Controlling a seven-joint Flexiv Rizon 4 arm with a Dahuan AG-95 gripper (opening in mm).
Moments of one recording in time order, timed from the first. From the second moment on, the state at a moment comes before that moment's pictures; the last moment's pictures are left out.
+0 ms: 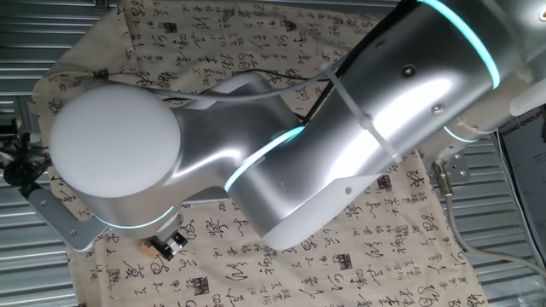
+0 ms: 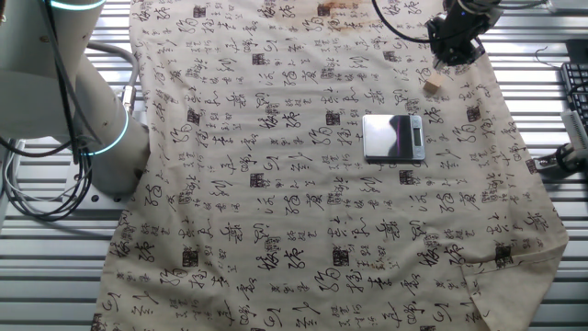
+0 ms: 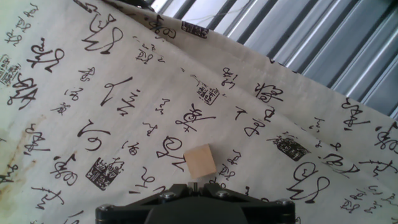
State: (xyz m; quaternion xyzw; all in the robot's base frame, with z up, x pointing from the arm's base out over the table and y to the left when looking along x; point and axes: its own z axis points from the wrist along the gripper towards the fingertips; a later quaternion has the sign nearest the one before) arm 0.659 0.178 0.084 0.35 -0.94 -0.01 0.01
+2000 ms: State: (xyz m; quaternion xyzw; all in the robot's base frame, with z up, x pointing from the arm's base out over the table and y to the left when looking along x) arm 0.671 0.187 0.066 0.41 -0.91 -0.01 -0.01
